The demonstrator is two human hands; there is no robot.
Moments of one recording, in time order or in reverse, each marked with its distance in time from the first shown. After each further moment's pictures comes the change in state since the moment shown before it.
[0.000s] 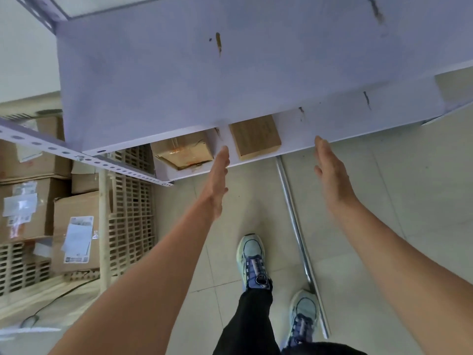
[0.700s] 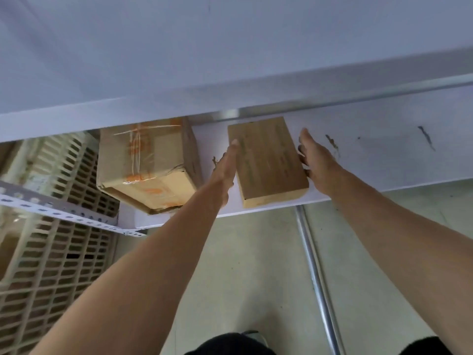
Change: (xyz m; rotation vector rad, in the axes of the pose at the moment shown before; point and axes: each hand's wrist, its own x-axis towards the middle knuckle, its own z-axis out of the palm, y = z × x) left_hand 0.272 -0.034 0.023 0.030 0.101 0.131; right_hand 0.281 0.088 0.073 -0.010 -0.120 0.088
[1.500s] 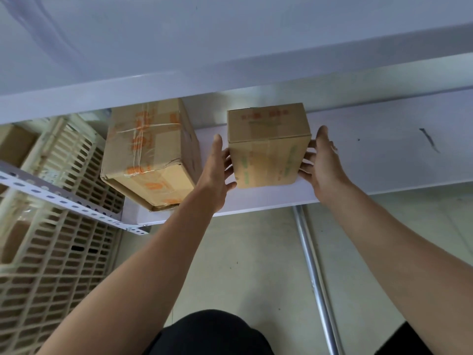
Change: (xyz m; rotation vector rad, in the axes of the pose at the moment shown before) left_hand -0.032 -0.003 -0.006 -0.210 -0.064 0.114; right_hand -0.020 0.022 -0.012 0.275 0.041 -0.192
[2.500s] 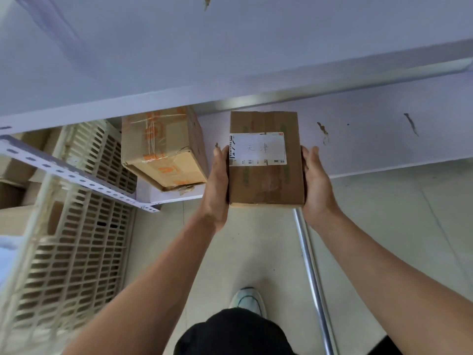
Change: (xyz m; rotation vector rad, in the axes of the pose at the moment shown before) left_hand -0.089 -0.019 0.001 -0.065 -0.129 0.178; right_hand -0.121 0.000 0.005 0.129 -0.140 0.055
